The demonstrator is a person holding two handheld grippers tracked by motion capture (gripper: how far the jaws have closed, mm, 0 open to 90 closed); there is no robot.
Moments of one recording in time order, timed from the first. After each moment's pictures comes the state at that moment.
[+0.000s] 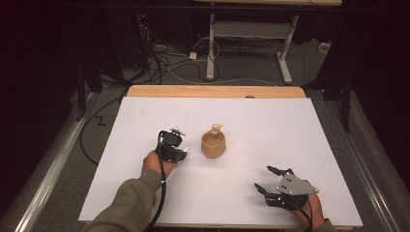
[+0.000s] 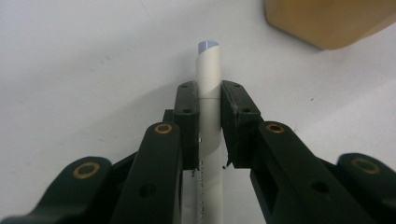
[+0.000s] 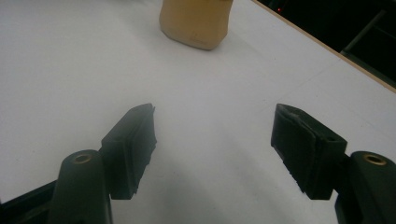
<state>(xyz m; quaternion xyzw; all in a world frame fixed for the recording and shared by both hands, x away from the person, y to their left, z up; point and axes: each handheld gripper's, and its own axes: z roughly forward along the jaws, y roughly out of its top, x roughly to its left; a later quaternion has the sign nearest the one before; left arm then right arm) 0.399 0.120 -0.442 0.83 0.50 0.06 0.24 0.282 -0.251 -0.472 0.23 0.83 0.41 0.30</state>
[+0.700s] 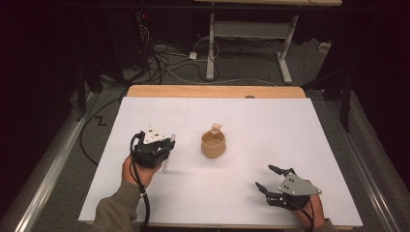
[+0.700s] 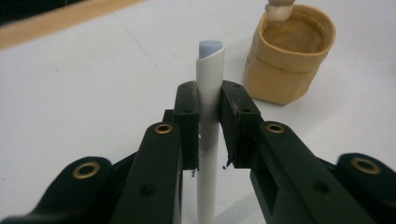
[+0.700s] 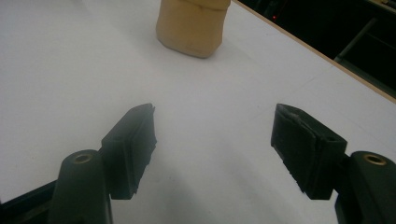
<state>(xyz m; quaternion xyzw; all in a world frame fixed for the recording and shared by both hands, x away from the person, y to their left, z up) 0.343 0.165 -0.403 0.79 0.42 0.21 0.40 0.280 -0.254 -0.469 0.23 0.82 0.43 0.31</state>
